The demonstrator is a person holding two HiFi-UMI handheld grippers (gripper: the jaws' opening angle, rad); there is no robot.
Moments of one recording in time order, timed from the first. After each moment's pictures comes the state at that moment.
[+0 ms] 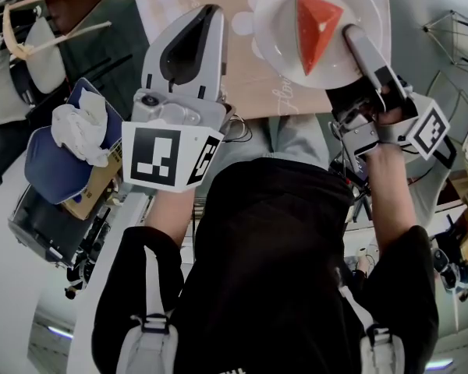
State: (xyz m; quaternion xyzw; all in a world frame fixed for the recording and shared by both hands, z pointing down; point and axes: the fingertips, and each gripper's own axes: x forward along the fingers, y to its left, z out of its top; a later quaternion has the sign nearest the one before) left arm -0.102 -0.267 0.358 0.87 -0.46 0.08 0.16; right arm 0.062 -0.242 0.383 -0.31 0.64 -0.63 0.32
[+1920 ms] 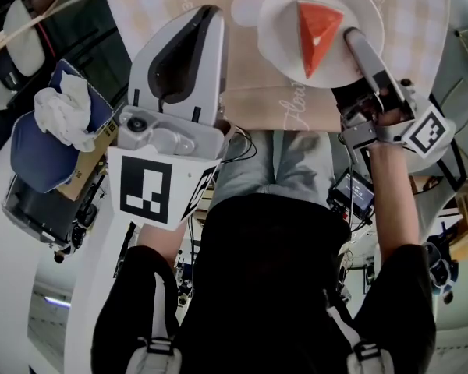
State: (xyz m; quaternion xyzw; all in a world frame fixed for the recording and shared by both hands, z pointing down) left arm -0.106 -0.261 0.486 0.85 -0.47 0.14 0.20; right arm 0.050 -0.237 0.559 -0.28 0.65 -0.66 0.26
